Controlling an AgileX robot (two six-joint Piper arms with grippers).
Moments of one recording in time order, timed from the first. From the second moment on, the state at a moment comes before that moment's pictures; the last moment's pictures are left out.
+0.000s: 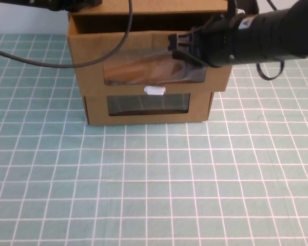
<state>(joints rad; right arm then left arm) 0.50 1.65 -1.49 0.44 0.50 -0.12 -0.15 1.82 -1.80 -0.84 0.82 0.80</state>
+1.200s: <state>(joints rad) 0.45 1.83 -1.77 0.68 0.65 -0.38 -0.15 1.79 -1.80 -0.81 0.83 0.79</state>
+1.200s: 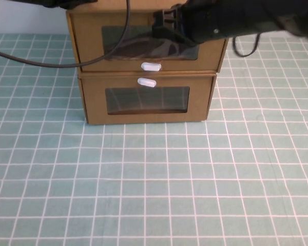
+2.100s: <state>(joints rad) 0.51 0.43 -0.84 0.15 0.94 0.08 -0.15 0.66 -0.67 -0.90 0.30 0.98</state>
